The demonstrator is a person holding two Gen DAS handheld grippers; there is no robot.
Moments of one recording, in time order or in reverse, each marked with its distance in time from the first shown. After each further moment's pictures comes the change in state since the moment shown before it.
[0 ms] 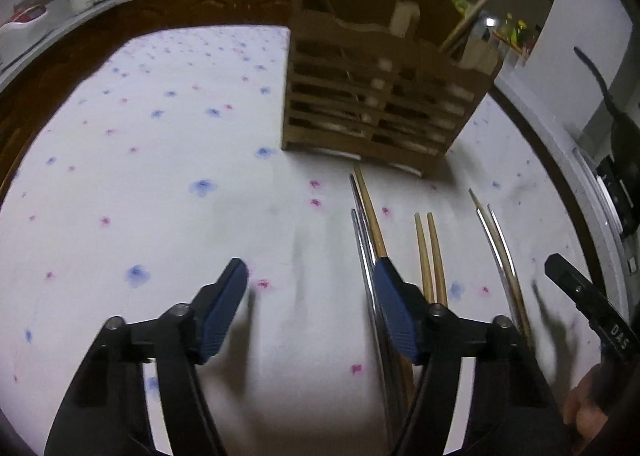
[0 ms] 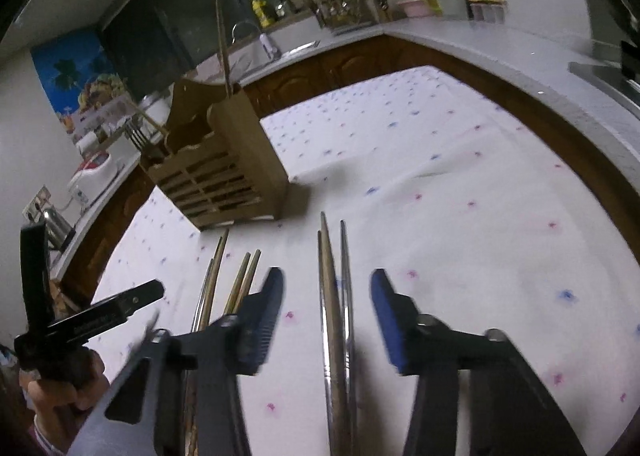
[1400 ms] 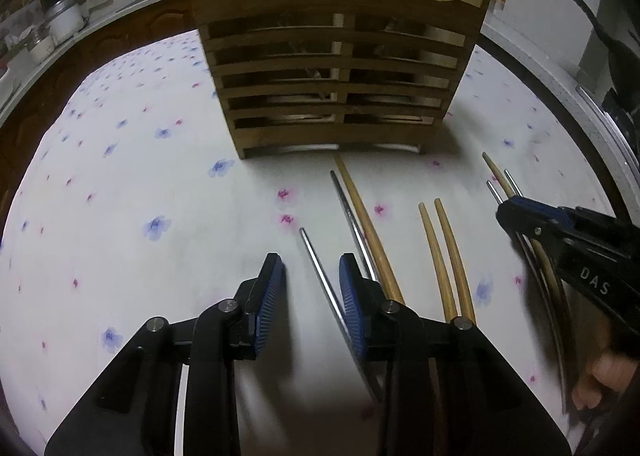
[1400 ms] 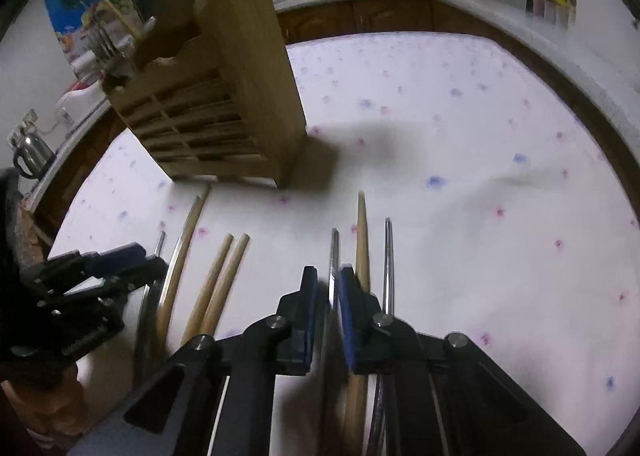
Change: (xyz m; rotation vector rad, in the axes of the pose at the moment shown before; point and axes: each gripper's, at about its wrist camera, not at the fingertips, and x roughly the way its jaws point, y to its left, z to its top) left arm 0.034 -0.025 0.013 0.208 0.032 0.043; right arm 0.082 0.026 0.024 -0.176 0.189 -0.049
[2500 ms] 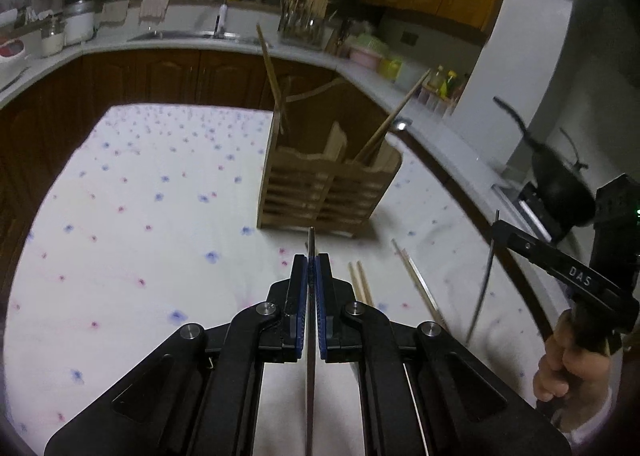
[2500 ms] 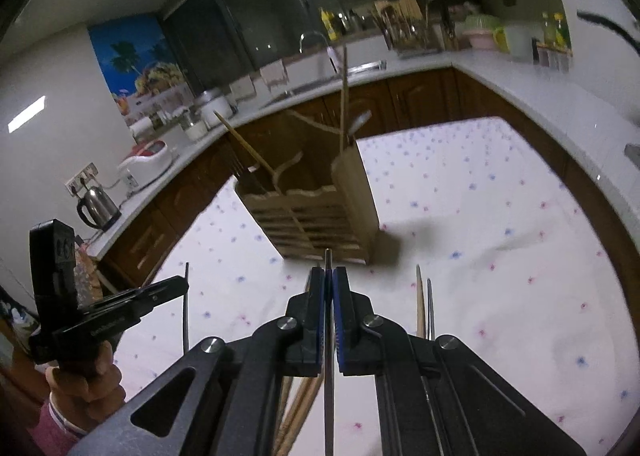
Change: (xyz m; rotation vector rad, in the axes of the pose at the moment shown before) left arm -0.156 0.065 -0.019 -0.148 -0.297 -0.241; right arm -0.145 0.035 0.000 0.027 -0.302 0.177
